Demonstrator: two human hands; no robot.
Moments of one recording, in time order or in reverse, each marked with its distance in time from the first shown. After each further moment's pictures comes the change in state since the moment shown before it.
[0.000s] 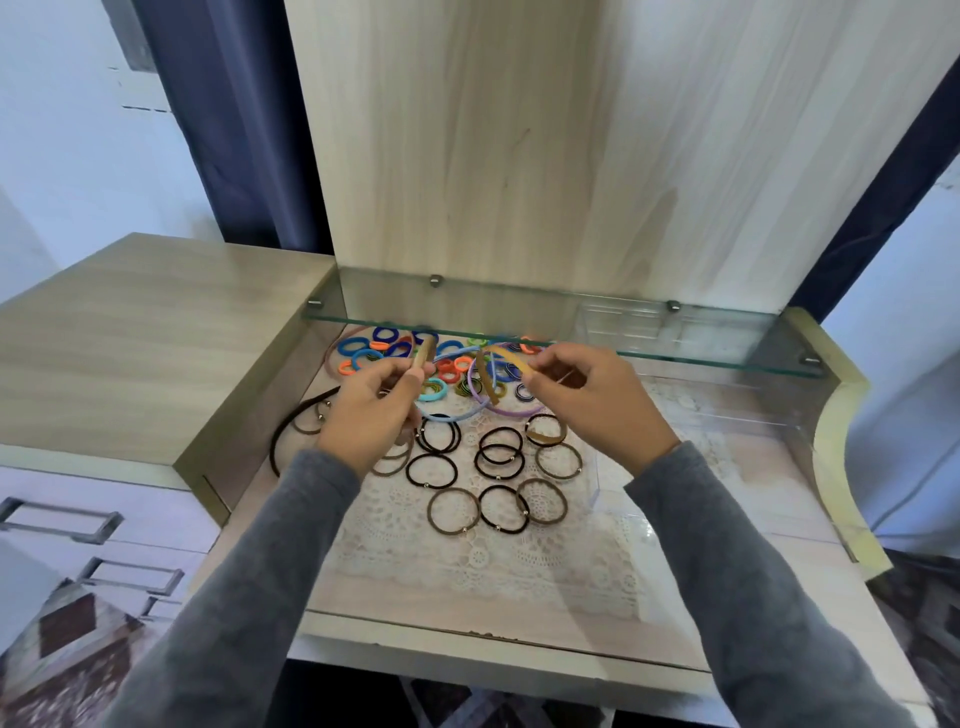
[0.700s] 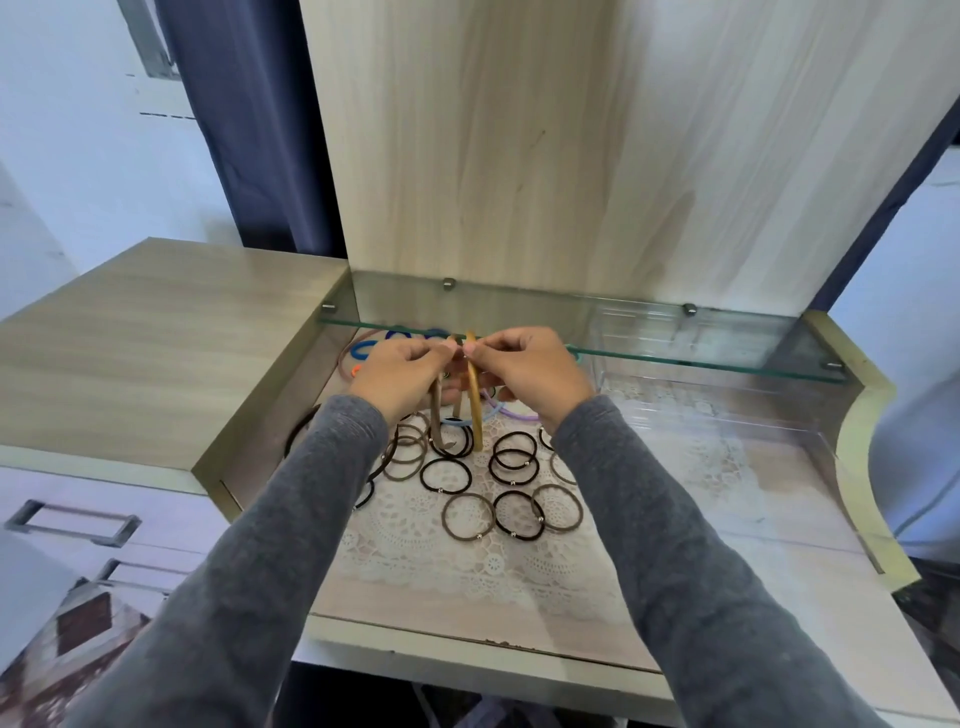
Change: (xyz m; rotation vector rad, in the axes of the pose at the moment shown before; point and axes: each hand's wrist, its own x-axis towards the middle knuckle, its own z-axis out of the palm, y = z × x) left_hand 0.023 0.034 0.005 -0.108 -0.100 -0.182; right_hand 0.036 -0.036 0.049 0.360 -0.126 0.283
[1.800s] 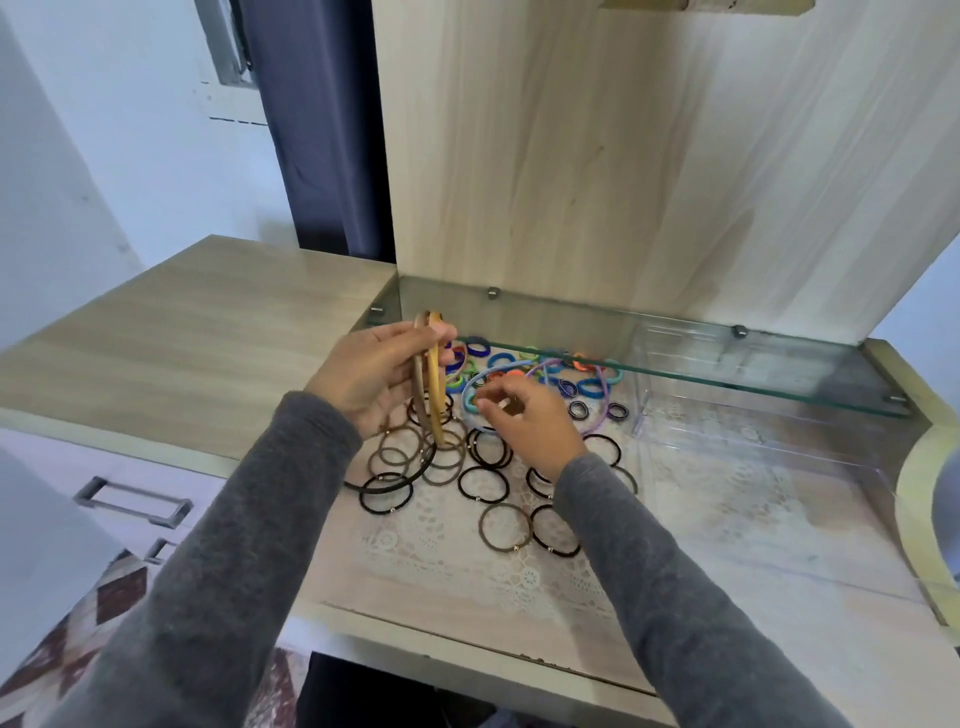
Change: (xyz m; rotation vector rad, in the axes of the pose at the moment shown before) left_hand -0.012 0.012 -0.057 -0.245 0.013 -0.007; right_hand 0.026 0.070 0.033 -0.378 -0.042 -0.291
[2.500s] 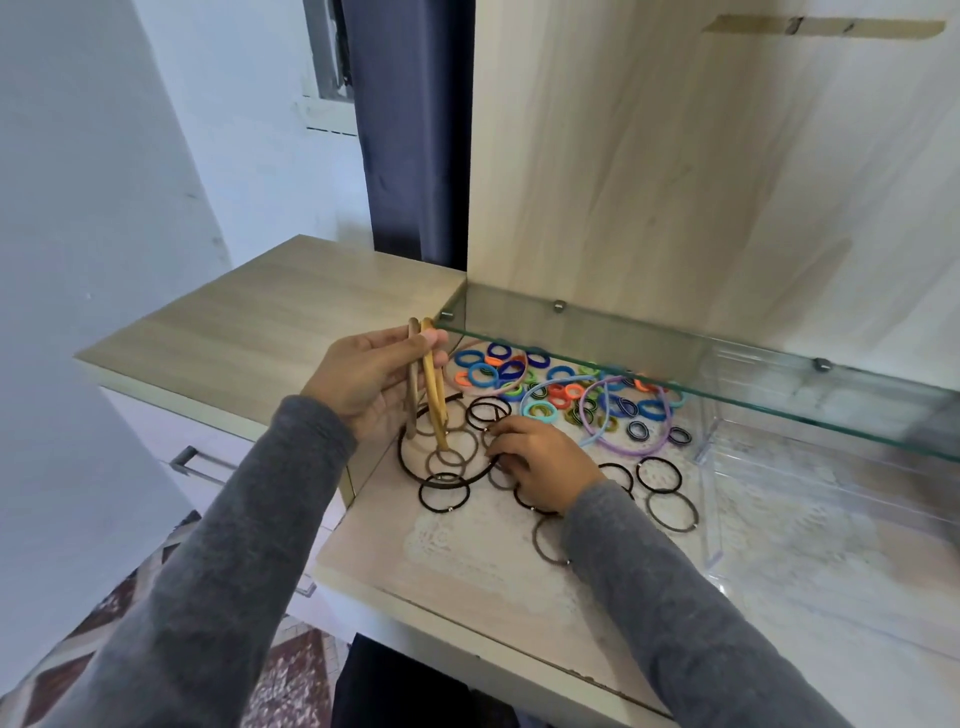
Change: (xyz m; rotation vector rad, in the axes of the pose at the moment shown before) left_hand -0.028 0.014 -0.051 -0.104 0.181 0.050; right_hand 0.003 0.013 0.042 -0.508 -0.306 -0.455
